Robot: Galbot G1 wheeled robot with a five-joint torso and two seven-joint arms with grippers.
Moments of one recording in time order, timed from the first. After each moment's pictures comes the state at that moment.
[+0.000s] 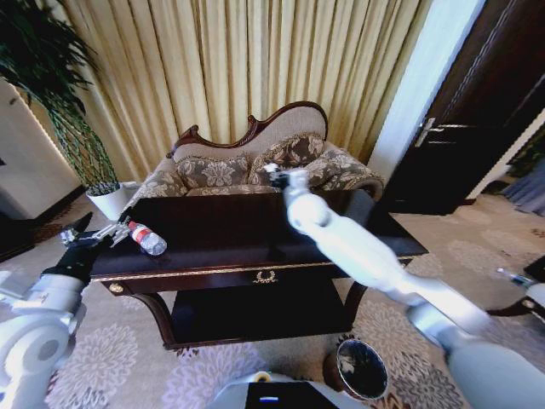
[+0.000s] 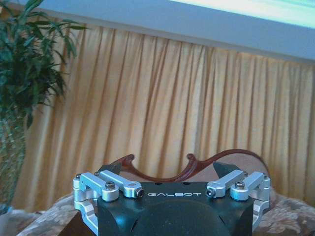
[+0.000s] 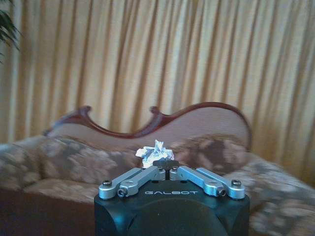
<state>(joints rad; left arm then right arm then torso) 1.57 -1.06 -1.14 -2.38 -0.91 0.30 -0.04 -0.39 0.87 -0.19 1.73 0.83 -0.37 0.51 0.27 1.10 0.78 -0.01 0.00</state>
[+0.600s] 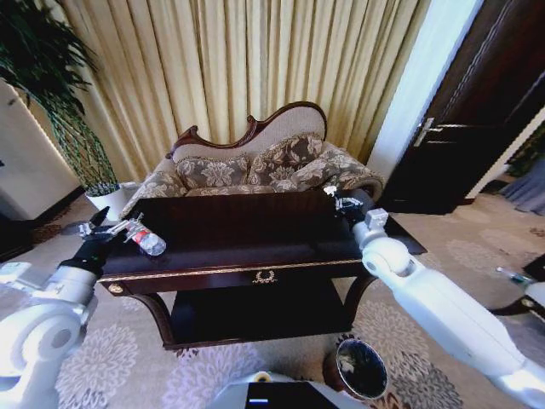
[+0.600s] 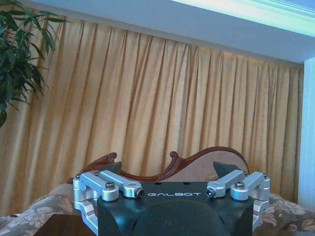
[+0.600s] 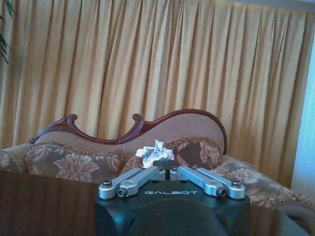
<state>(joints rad) 1.54 -1.00 -1.09 -2.35 -0.95 0.29 -0.03 -0.86 0.71 0.17 1.97 0.77 -0.23 0.41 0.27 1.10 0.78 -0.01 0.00</state>
